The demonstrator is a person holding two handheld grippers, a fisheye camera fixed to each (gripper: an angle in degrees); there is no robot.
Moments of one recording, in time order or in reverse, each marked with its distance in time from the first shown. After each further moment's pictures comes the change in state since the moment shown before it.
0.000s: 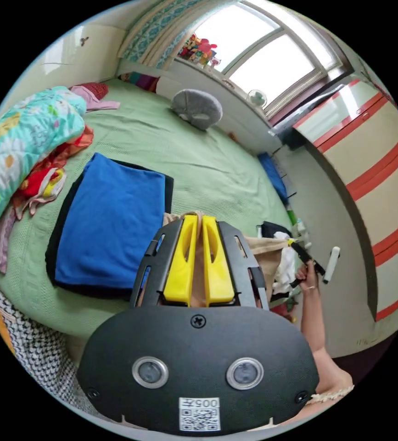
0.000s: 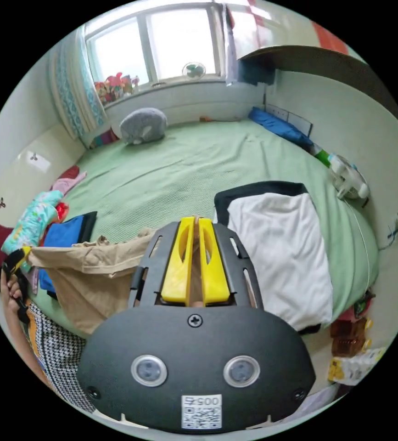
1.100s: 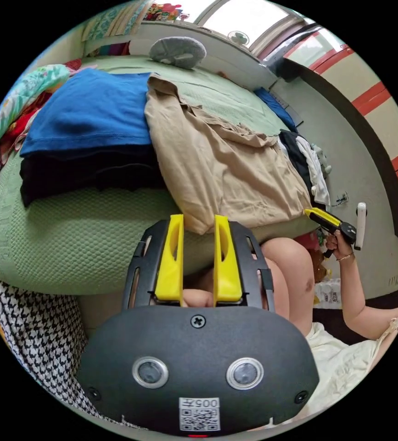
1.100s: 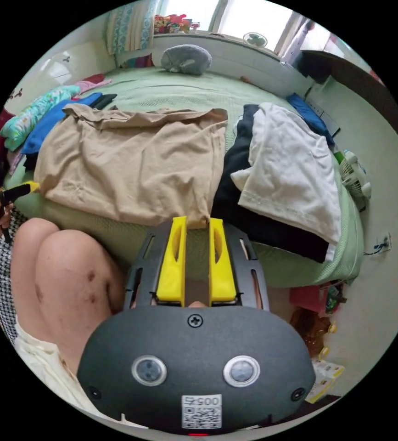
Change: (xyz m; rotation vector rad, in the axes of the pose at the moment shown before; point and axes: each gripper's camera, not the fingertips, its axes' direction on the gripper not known) left arm -0.041 0.117 0.186 -0.204 0.007 0.229; right arm -0.121 0.188 0.102 -0.179 0.160 -0.370
